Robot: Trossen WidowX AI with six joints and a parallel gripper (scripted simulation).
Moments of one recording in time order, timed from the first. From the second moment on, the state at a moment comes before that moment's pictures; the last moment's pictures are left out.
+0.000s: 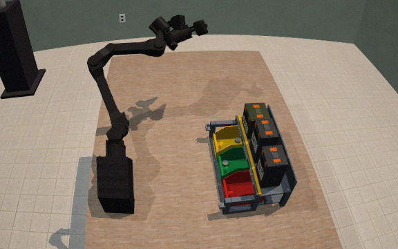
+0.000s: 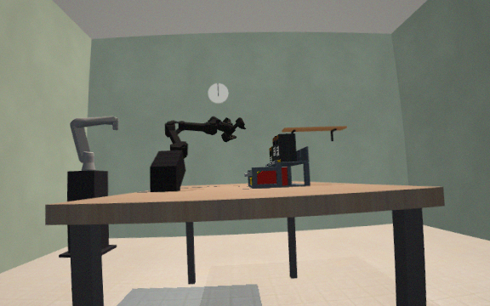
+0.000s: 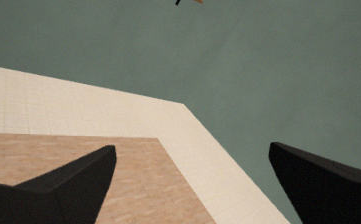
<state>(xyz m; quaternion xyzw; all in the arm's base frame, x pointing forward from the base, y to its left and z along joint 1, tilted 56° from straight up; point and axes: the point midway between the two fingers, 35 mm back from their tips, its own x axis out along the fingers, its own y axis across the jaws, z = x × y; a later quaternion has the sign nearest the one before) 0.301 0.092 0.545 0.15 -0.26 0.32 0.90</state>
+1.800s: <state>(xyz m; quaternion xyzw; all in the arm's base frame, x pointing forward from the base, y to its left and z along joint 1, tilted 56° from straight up) 0.323 0.033 0.410 0.08 -0.14 0.12 0.98</state>
